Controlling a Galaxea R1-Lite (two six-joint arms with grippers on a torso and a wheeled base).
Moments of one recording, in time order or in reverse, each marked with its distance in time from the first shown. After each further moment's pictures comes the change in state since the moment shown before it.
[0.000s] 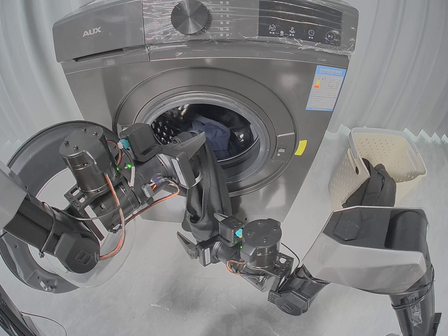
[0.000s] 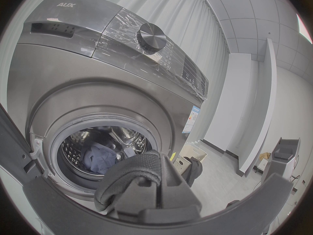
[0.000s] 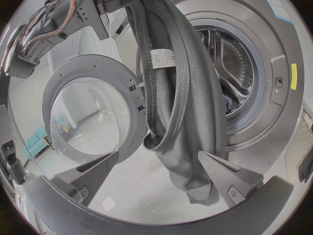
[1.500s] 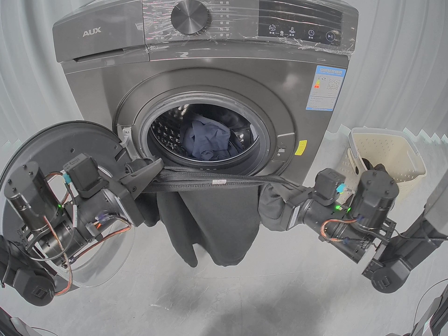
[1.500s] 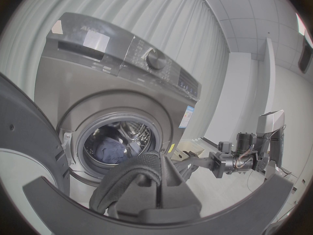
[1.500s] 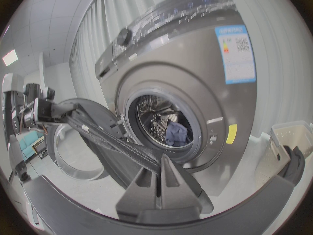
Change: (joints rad) left arm 0.070 -0.233 0.357 -0.111 -0.054 0.000; right arm -0.192 -0.512 0.412 -0.011 0.043 -0.031
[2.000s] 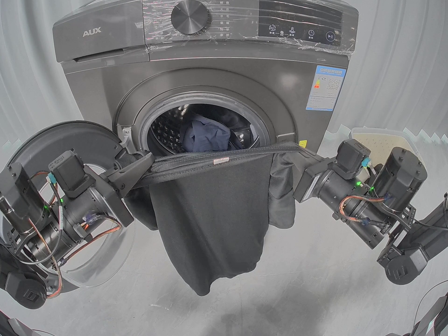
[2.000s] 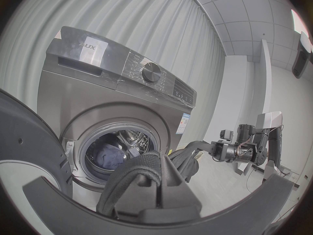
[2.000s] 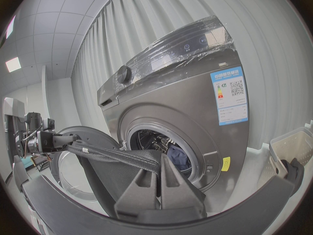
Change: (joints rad) left arm 0.007 -0.071 0.025 -0.002 -0.001 0.011; right arm -0.010 -0.115 -0.044 -0.018 -0.014 0.019
